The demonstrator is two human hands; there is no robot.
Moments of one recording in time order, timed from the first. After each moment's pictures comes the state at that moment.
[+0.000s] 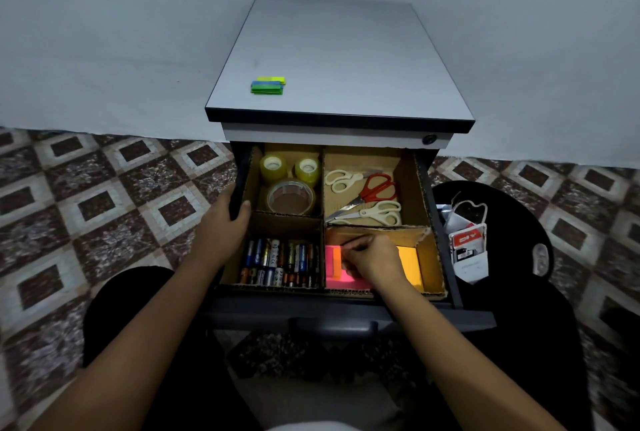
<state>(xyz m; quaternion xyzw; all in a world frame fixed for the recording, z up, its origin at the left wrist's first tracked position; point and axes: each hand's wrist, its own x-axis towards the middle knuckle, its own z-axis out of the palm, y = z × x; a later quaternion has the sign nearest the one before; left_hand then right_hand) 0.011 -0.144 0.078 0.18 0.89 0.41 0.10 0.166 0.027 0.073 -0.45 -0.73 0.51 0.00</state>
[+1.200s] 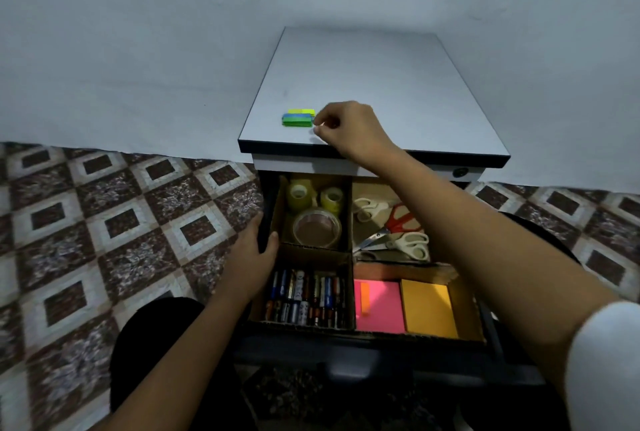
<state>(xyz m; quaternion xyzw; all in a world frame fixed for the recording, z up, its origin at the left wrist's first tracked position) 0.004 -0.146 0.070 0.18 0.88 0.43 0.12 0.012 0.056 0.221 -0.13 -0.93 0.28 0.17</state>
